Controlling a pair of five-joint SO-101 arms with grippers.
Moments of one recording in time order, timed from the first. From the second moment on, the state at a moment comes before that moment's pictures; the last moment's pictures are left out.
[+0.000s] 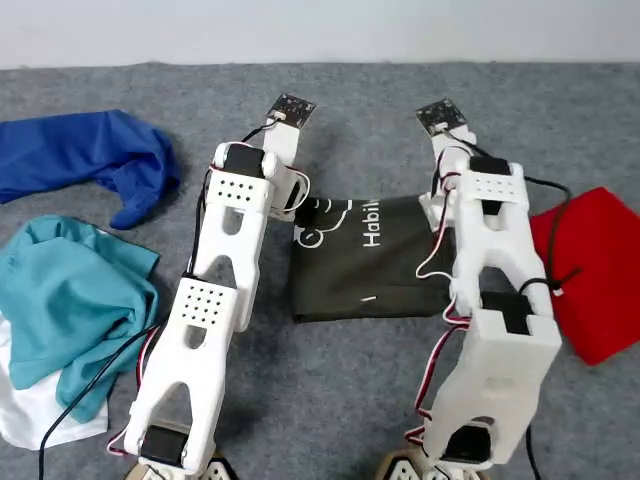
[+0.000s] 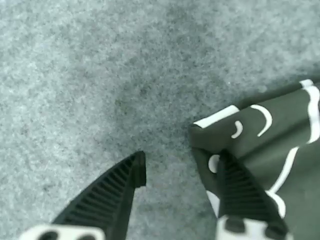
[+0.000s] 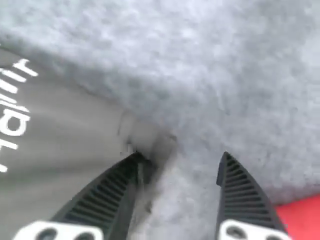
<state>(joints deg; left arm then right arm) 9.1 83.2 -93.3 98.7 -2.0 3.6 27.3 -6.9 58.8 26.0</state>
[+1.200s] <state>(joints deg) 5.9 62.8 -93.1 99.4 -2.2 -5.5 30.5 -7.0 69.6 17.2</state>
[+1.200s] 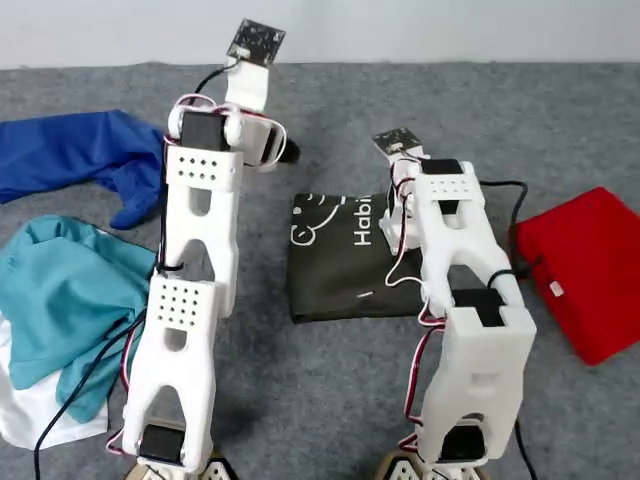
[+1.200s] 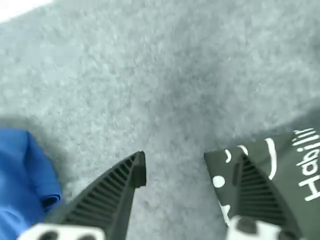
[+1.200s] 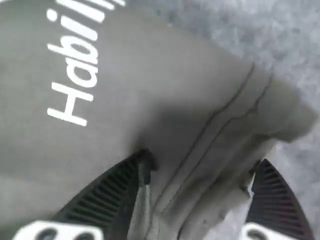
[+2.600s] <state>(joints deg) 9.5 57.1 -93.1 99.4 -2.2 7.2 9.7 -8.6 70.5 23.4</state>
